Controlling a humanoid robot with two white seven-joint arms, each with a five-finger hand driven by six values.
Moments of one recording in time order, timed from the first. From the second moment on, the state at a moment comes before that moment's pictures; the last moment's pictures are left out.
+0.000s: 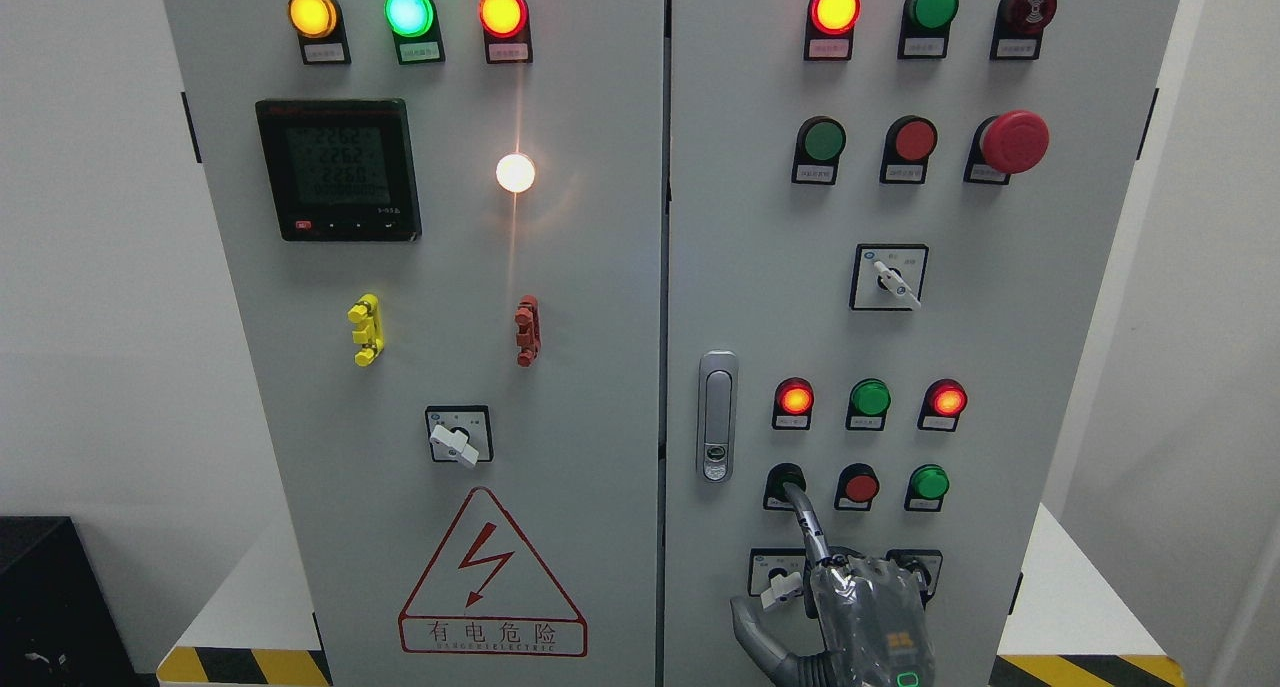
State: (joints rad) left arm 0.00 -0.11 -0.05 0.00 0.11 -0.04 0.03; right arm -0.21 0.14 0.05 -1.64 1.26 -0.19 -0.21
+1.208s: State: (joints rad) left arm 0.00 -0.11 -0.05 0.00 0.11 -0.04 0.03; right arm -0.03 0.14 0.02 -1.84 0.89 -0.34 -0.14
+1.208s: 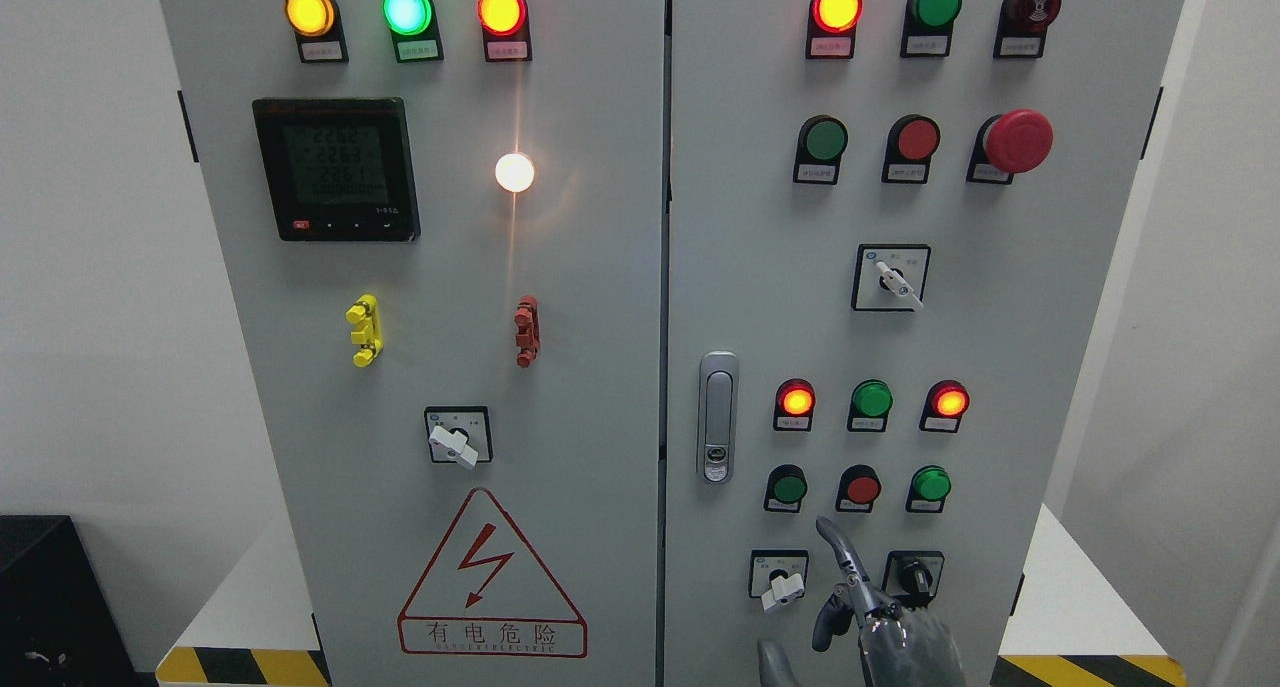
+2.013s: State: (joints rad) left arm 0.00 -0.11 -0.05 0.00 0.11 -0.04 0.03; right arm 0.16 0.14 0.01 -2.01 0.23 -0.21 0.11
